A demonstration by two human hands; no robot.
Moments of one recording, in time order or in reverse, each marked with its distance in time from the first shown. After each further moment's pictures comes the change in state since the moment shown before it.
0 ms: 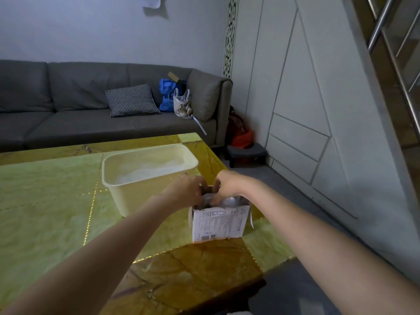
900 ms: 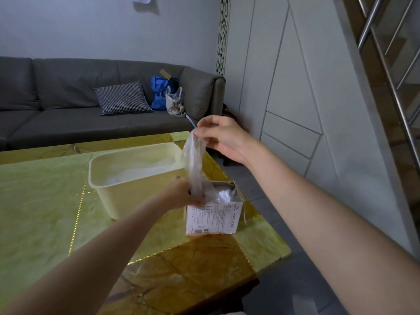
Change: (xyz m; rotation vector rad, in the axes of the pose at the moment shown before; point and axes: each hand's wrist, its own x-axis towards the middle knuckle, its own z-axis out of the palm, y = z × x) left_hand 0.015 -0.017 0.023 -0.324 -0.109 -0.059; right_hand 0.000 -0.018 -0.062 1.203 0.245 -0.376
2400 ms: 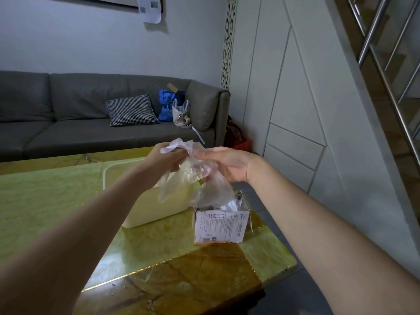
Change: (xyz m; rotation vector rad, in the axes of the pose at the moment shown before) left_hand -0.034 0.028 -0.093 -0.824 0.316 0.004; right_hand -0.004 0.008 0.000 0.021 -0.402 0.388
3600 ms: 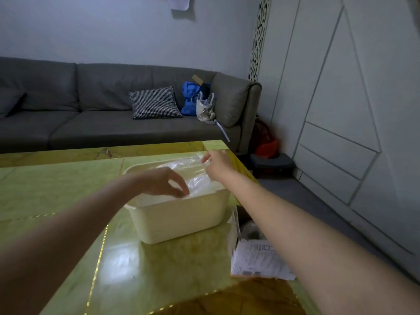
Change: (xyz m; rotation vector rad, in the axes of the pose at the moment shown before) left_hand 0.067 -0.083 -0.095 1.048 -0.423 -0.102; right_hand 0.172 0.025 0.016 -0.867 0.640 -0.070
